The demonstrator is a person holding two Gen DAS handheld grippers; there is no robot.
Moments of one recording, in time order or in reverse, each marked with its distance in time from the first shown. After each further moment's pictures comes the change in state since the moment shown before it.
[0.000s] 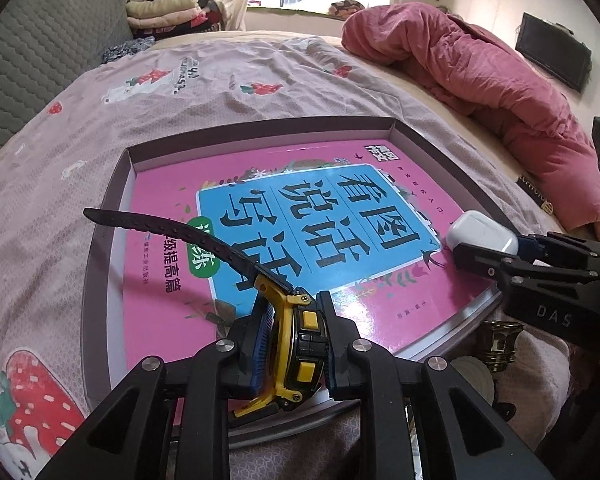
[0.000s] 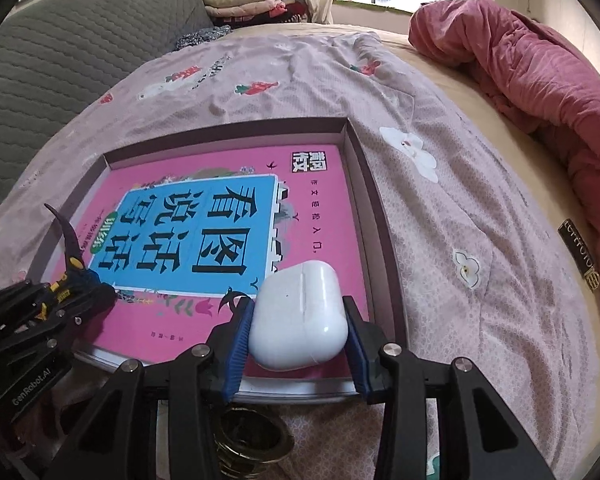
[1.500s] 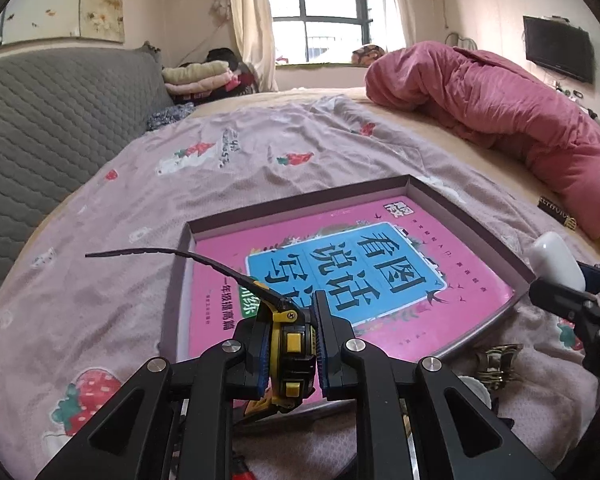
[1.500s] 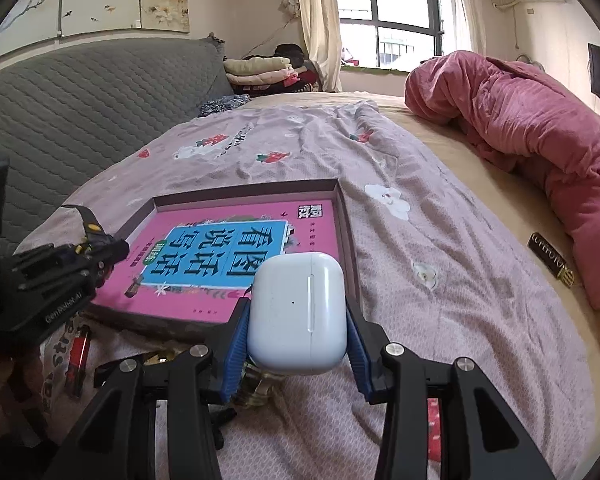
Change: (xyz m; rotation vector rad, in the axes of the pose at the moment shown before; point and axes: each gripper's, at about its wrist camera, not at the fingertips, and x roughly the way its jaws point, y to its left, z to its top) left arm -0.055 -0.025 -0.002 0.062 -0.213 0.214; right arm -0.074 -0.021 -0.042 0.019 -0.275 0.077
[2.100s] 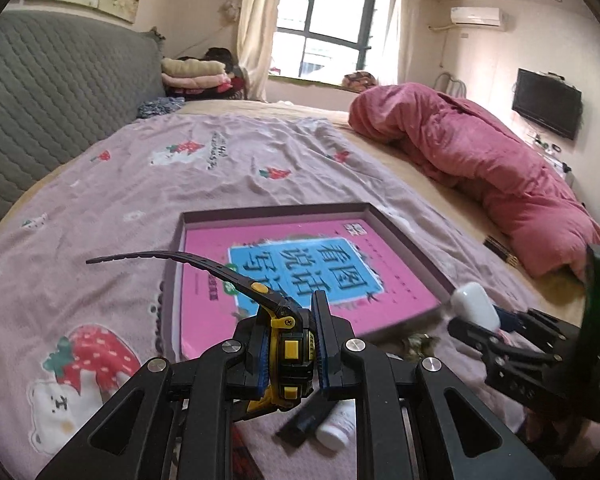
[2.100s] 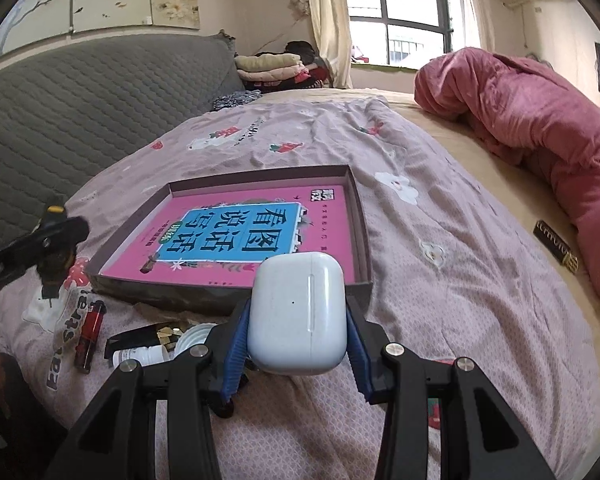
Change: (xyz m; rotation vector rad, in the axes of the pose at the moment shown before) left arm -0.068 0.020 -0.011 -0.143 -0.056 -0.152; right arm -0.014 0.008 -0.023 -0.024 0.004 0.042
